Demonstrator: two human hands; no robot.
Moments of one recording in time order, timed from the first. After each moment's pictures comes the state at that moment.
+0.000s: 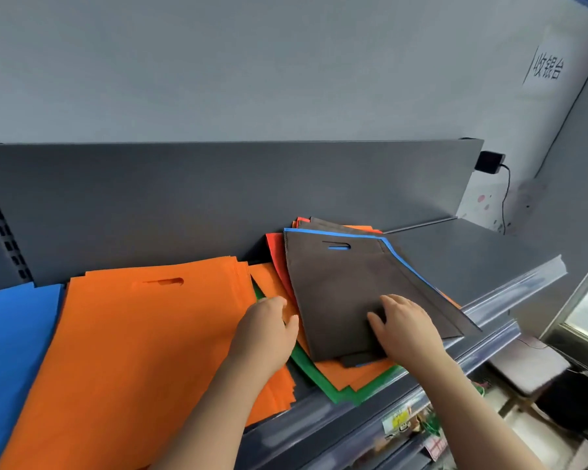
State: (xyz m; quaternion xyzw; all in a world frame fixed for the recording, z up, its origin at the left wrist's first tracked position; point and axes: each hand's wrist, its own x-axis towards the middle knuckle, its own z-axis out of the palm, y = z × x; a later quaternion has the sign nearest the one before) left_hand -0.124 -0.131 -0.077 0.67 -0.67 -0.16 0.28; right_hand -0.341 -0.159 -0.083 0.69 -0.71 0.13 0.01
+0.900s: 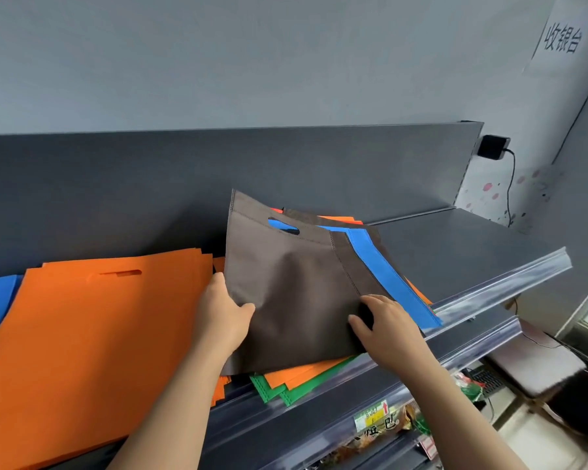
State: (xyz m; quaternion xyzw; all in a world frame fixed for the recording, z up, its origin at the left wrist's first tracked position) left_hand -0.169 -0.144 -0.068 0.74 -0.49 -0.21 0.40; right_hand -0.402 -0.167 -0.093 0.73 -0.65 0.19 -0.08
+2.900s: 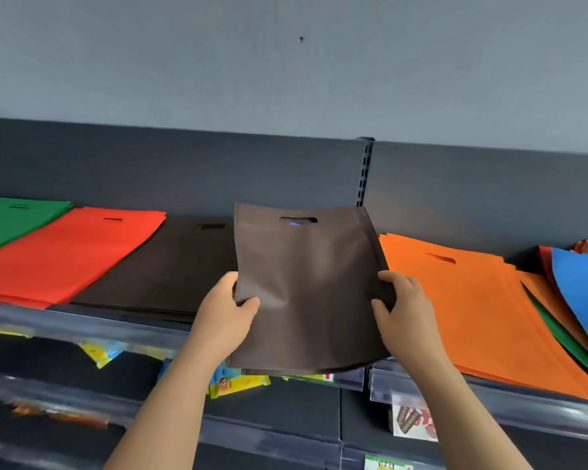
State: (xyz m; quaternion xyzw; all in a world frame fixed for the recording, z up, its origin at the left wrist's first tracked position) left_hand 0.188 0.193 -0.045 0.81 -0.33 -0.13 0.48; right_hand 0.004 0.034 -0.053 0.82 -0.42 0.33 -0.23
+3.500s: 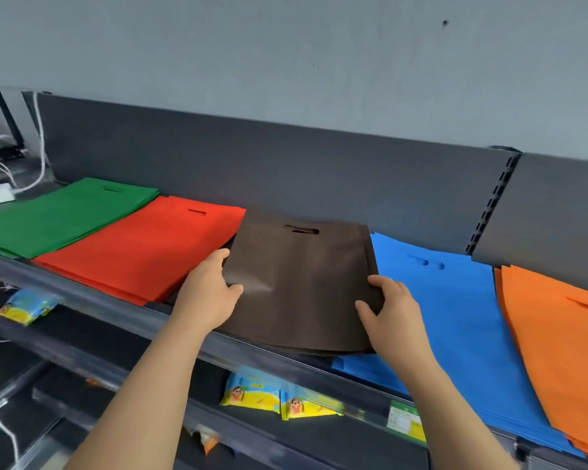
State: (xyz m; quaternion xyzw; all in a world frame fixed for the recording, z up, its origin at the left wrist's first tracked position) left_hand 0.373 0.259 -0.055 0.89 -0.25 -0.03 0.39; right_hand 0.185 0.085 -0.066 0.86 -0.35 0.27 -0.26
